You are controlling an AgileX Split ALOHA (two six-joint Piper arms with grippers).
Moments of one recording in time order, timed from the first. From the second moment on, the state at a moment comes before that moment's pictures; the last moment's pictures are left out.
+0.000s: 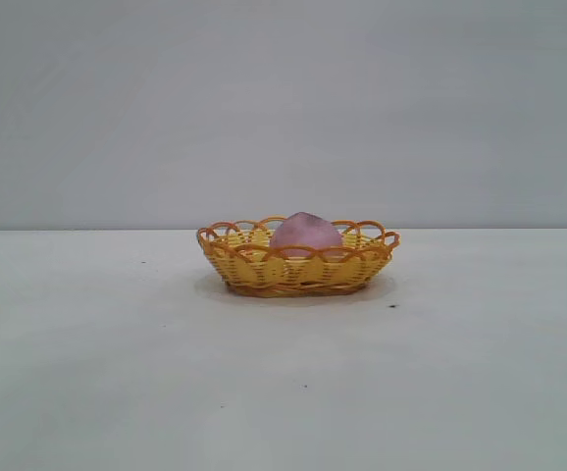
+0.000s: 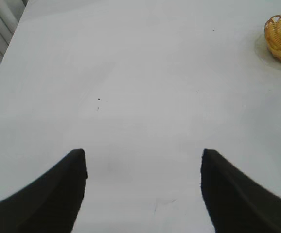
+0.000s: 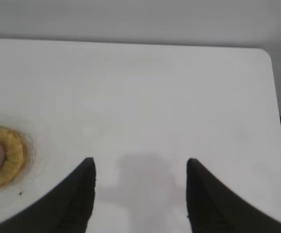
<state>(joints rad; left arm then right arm) 0.07 -0.02 -0.49 -0.04 1.12 0.07 0.02 1.37 -1.61 0.05 1.26 -0.09</state>
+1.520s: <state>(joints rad) 0.07 -0.02 -0.49 -0.04 1.12 0.07 0.02 -0.02 -0.49 0.06 1.15 -0.02</state>
